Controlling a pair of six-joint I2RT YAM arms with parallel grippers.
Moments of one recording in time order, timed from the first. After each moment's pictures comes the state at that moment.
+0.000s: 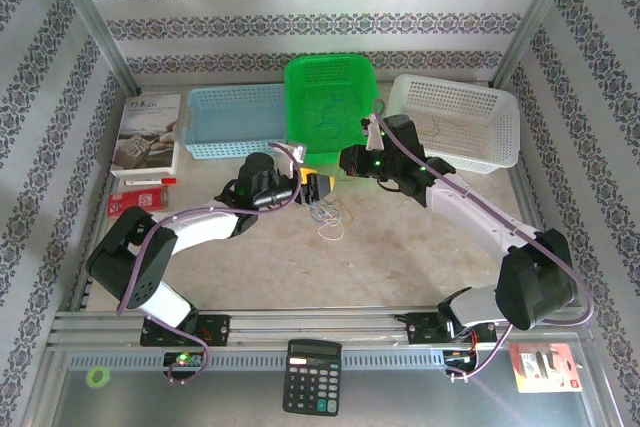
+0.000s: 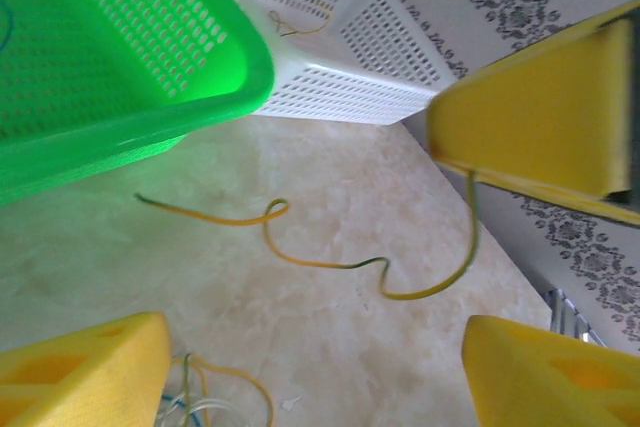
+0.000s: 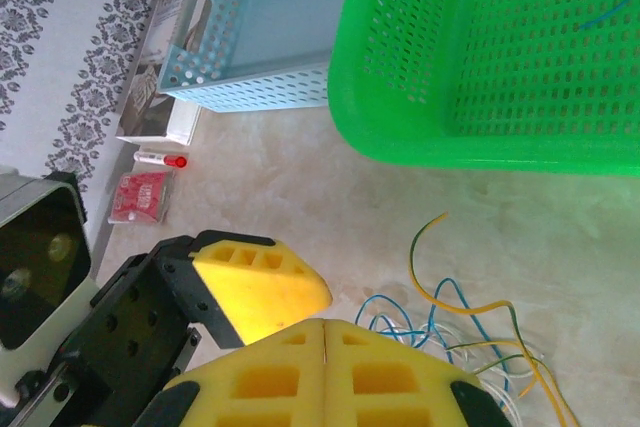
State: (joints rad) left arm -0.56 1.55 0.73 0.54 0.44 -0.53; right arm 0.47 1.39 1.04 -0.25 -0.38 0.61
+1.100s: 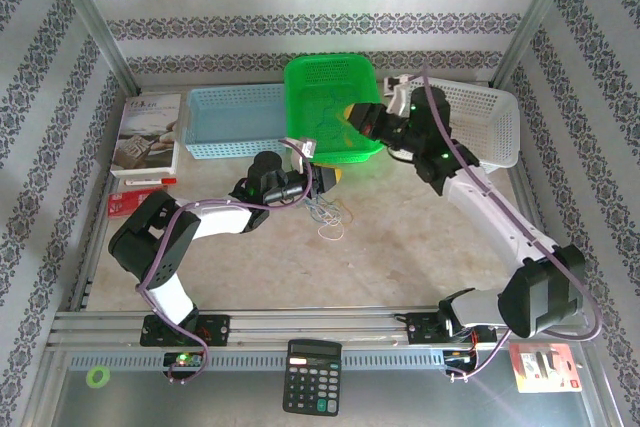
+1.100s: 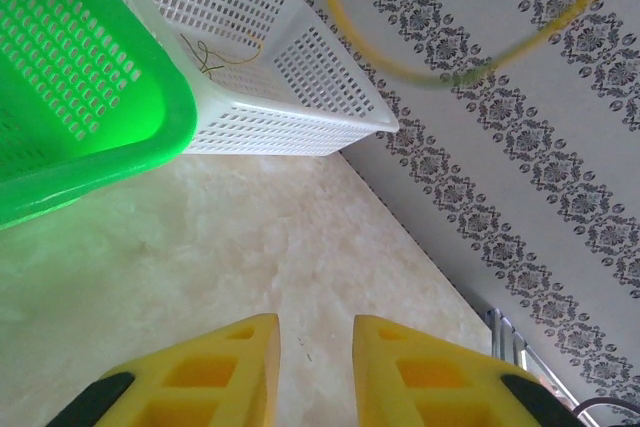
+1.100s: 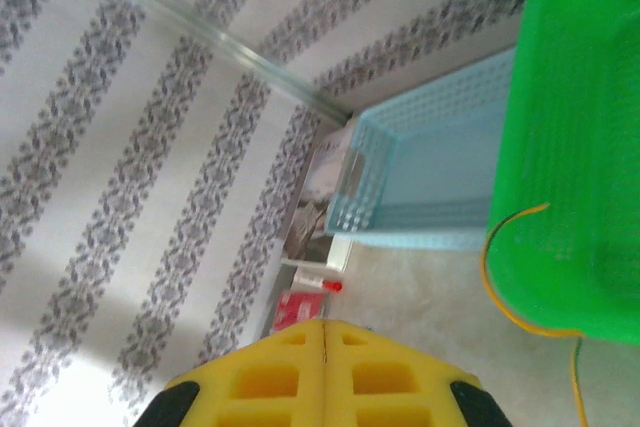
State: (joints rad) left arm -0.58 1.70 0.79 0.77 0.51 -0.63; right arm 0.33 1.34 1.16 -0.06 -0.51 0.85
